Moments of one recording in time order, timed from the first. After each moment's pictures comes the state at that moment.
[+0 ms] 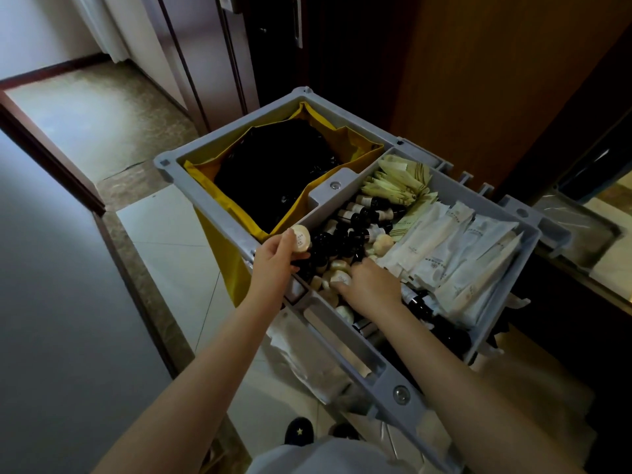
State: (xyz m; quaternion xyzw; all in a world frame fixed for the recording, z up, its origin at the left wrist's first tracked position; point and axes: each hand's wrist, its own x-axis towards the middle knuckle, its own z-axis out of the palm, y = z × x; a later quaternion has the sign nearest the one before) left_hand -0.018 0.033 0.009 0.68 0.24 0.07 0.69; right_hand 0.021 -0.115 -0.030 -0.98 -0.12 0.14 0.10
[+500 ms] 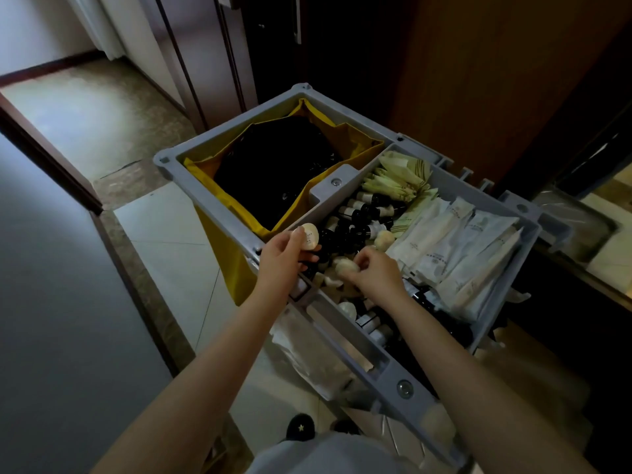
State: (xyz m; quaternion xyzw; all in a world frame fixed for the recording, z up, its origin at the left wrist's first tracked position) left_hand -0.017 0.031 0.007 0.68 0.21 0.04 0.70; right_hand 0.024 -0.124 -0.025 -0.91 -0.01 0.15 0.39
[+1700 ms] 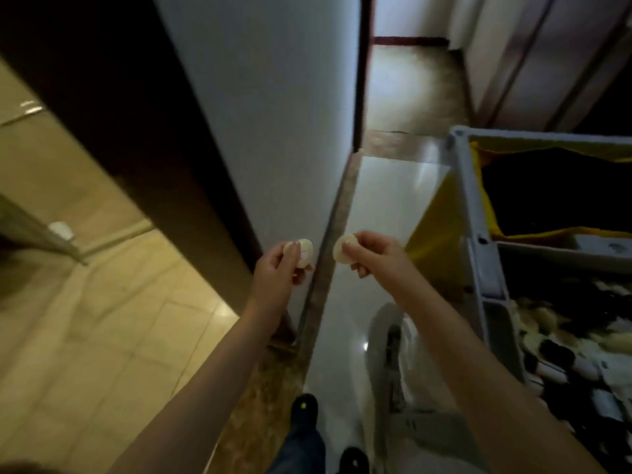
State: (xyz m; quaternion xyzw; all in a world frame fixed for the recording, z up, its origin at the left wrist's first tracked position) left_hand -0.300 0.066 0.038 0.52 0.52 0.39 0.56; right_hand -0.136 0.030 0.047 -0.61 -0.44 0.47 0.47
